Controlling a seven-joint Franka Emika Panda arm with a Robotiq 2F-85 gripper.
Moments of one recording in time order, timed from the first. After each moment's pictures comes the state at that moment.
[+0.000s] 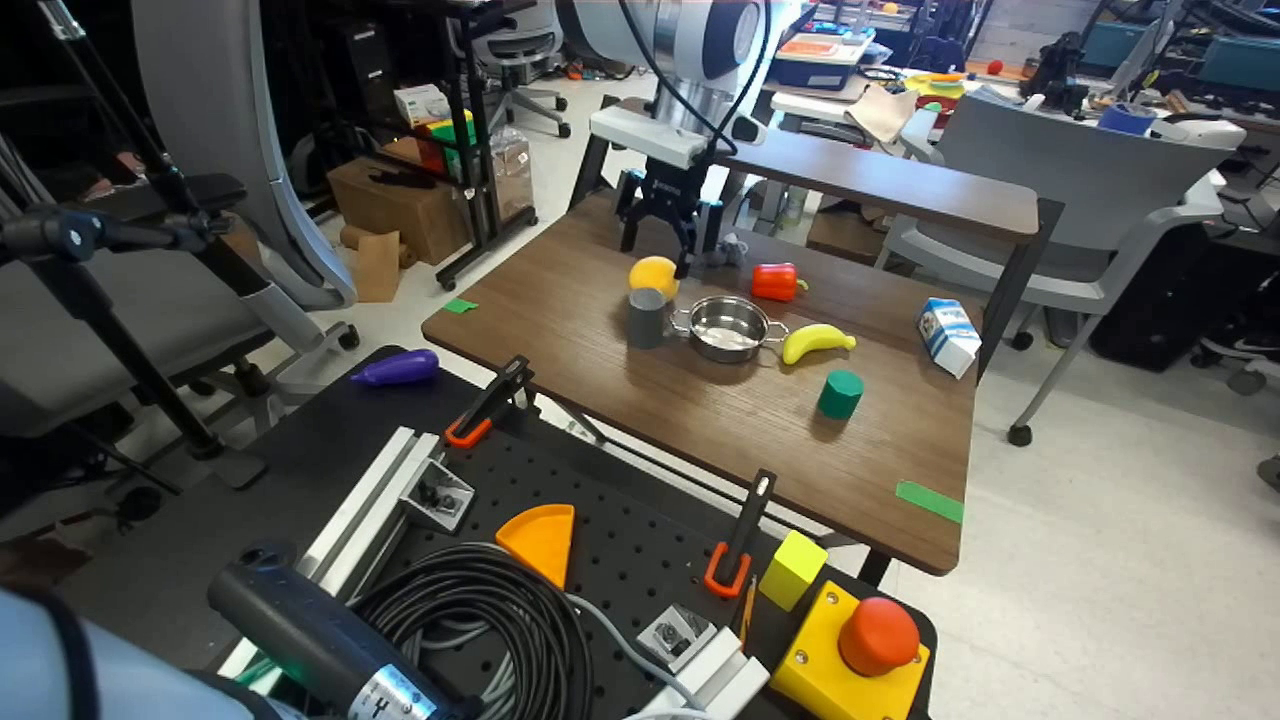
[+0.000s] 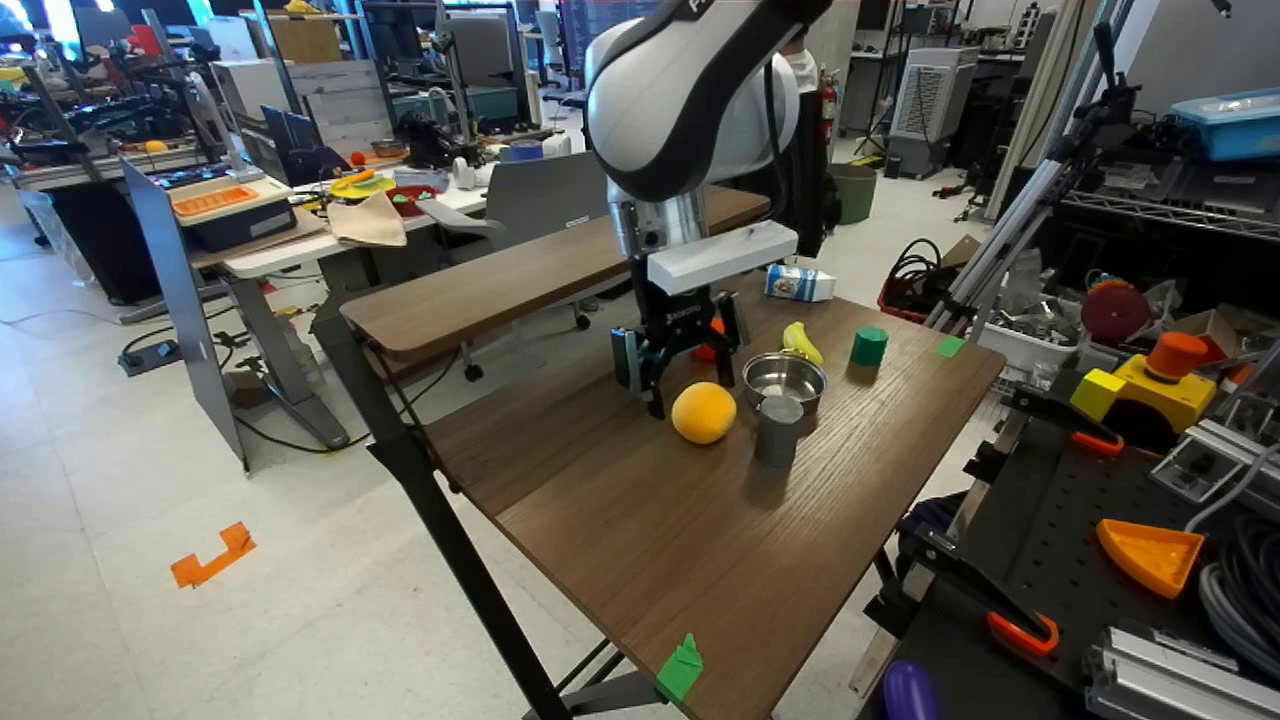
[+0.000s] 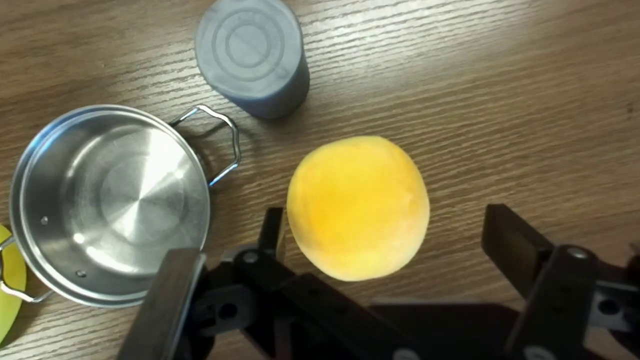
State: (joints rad) arm 0.17 0.83 0.03 -1.57 0.05 2.11 0.33
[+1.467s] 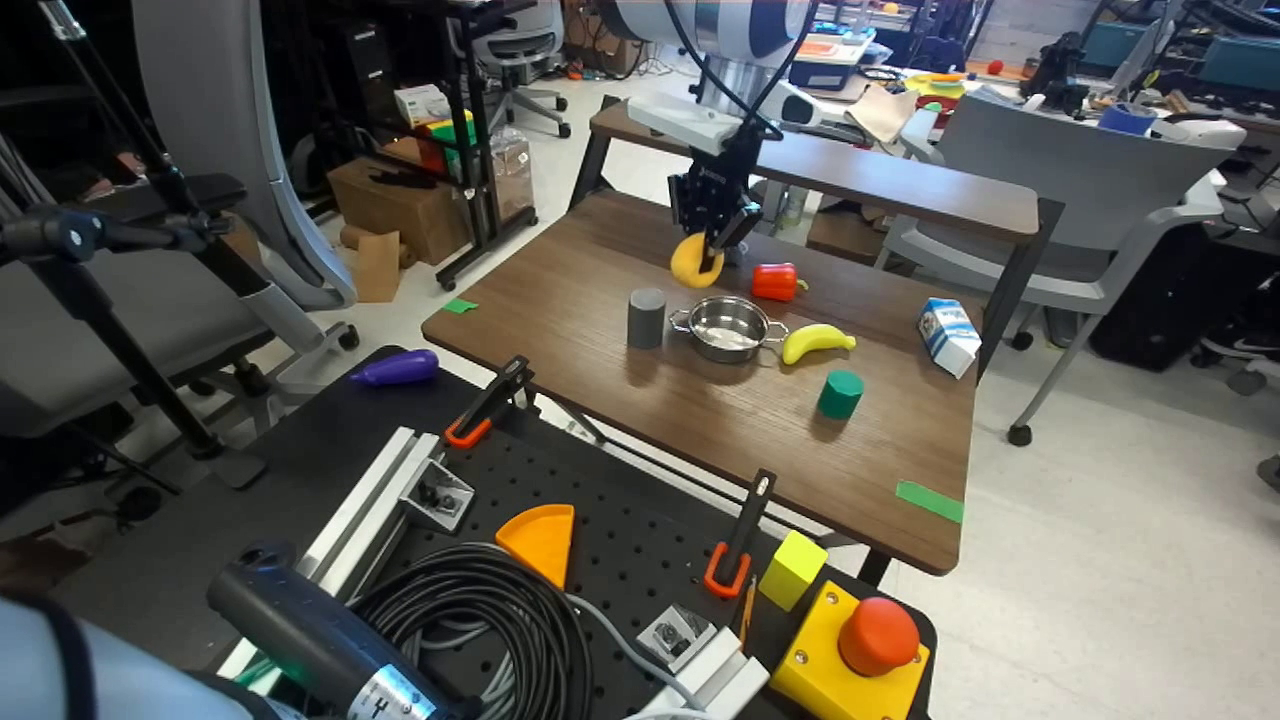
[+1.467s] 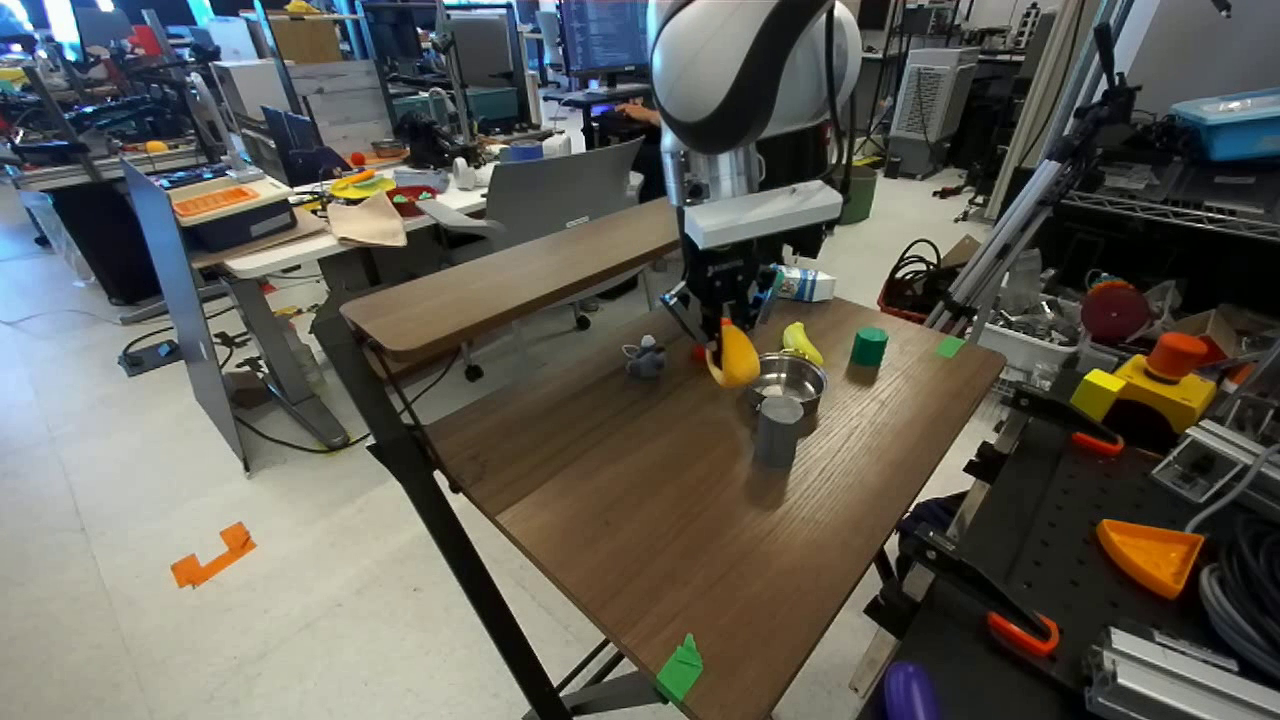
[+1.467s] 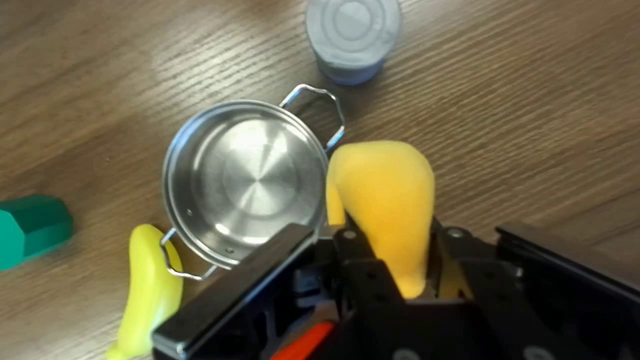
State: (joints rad) arm 0.14 0.71 -0.05 -1.71 0.05 2.20 0.46
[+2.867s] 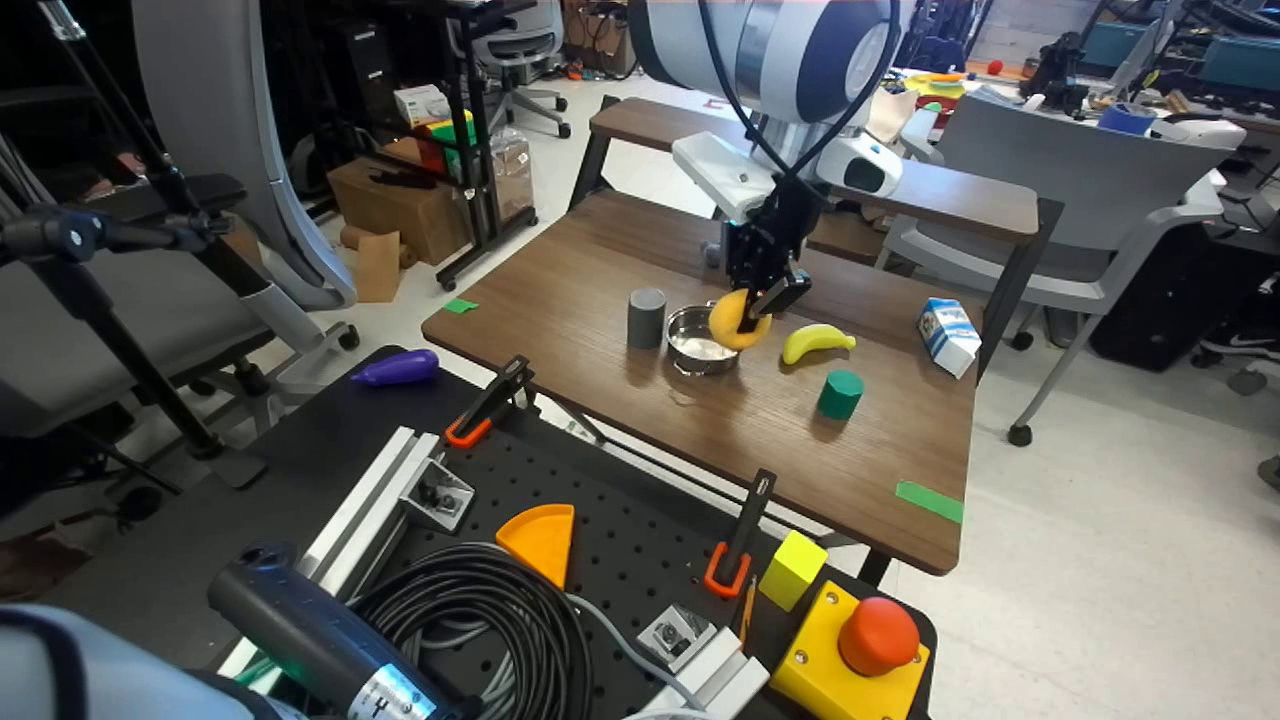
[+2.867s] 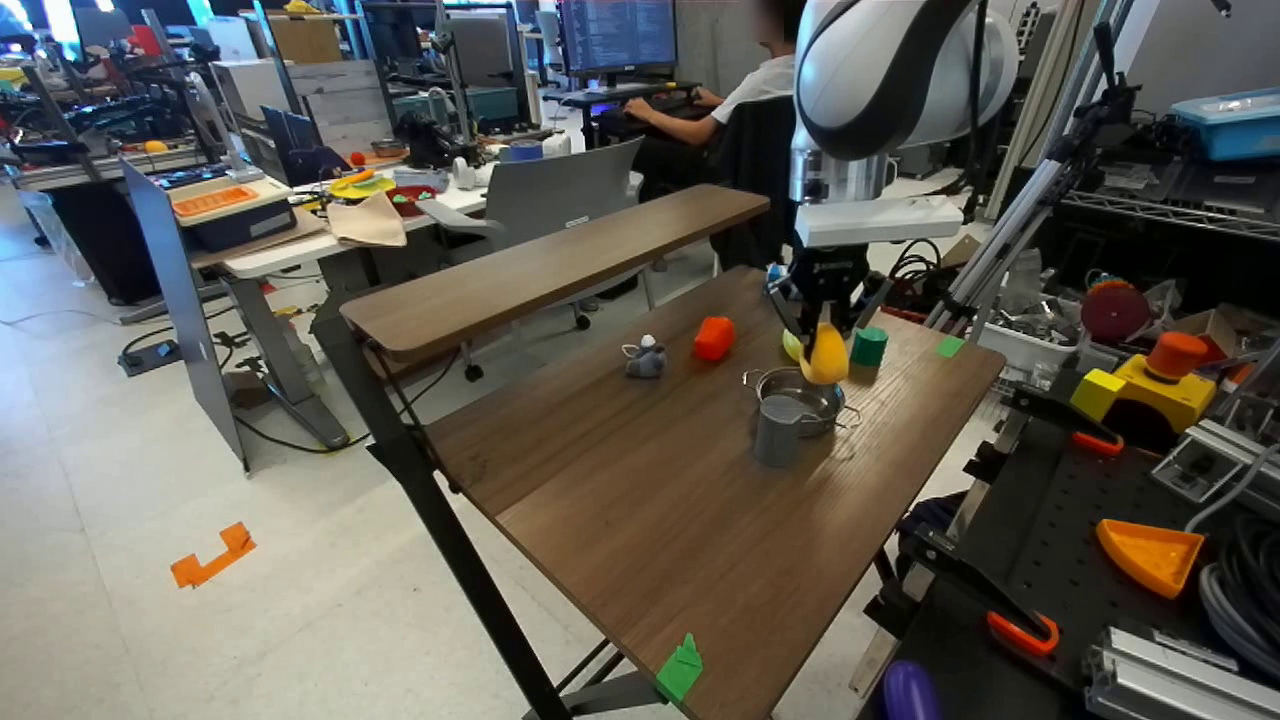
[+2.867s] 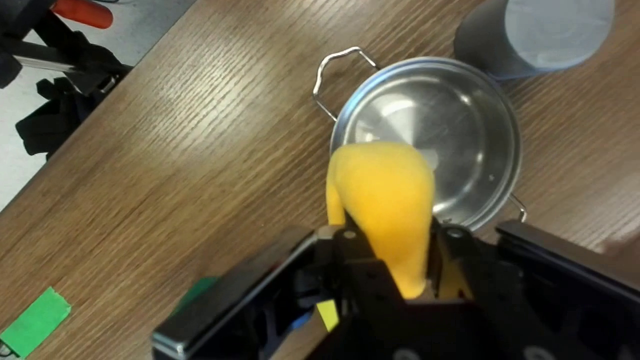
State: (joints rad) arm 0.05 0.52 -0.10 -2.08 0.13 2.45 0.54
